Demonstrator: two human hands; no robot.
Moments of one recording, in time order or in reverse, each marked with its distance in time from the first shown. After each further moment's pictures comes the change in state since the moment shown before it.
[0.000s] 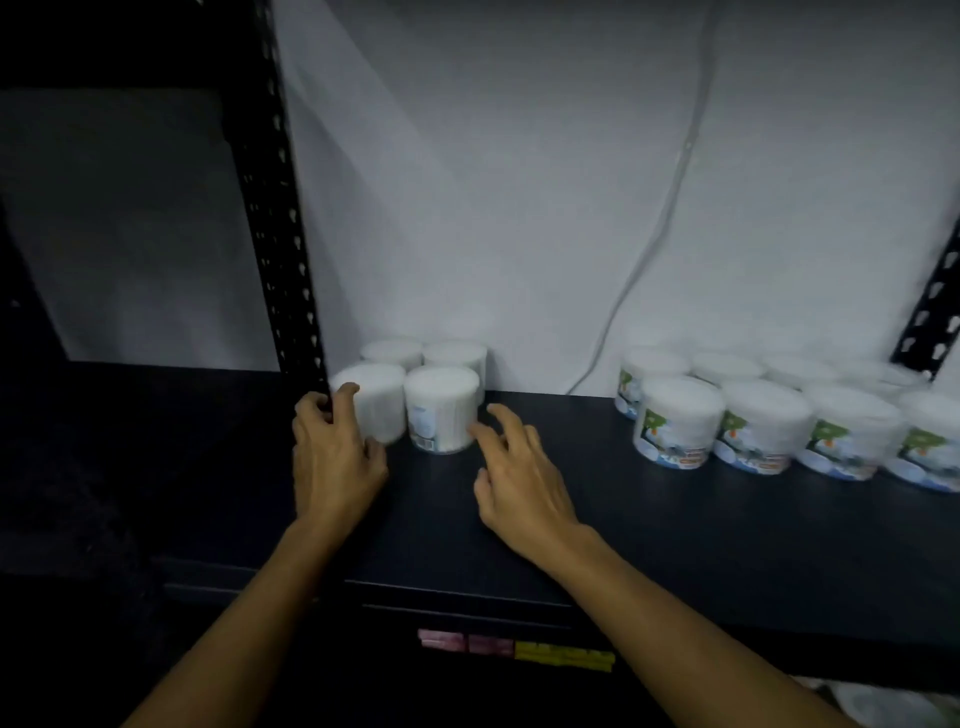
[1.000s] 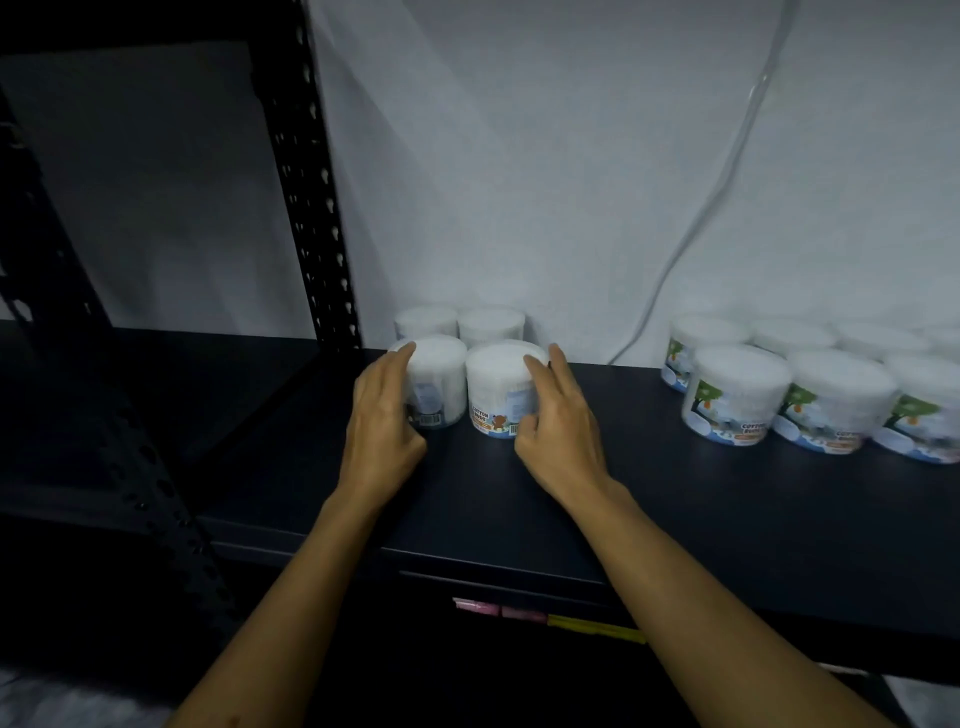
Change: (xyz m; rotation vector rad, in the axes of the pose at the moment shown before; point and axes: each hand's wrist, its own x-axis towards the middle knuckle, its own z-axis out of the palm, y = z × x) left_hand 0.001 -0.005 0.006 -0.241 -0.031 0.141; right_hand 0.027 0.003 0.006 0.256 0.104 0.214
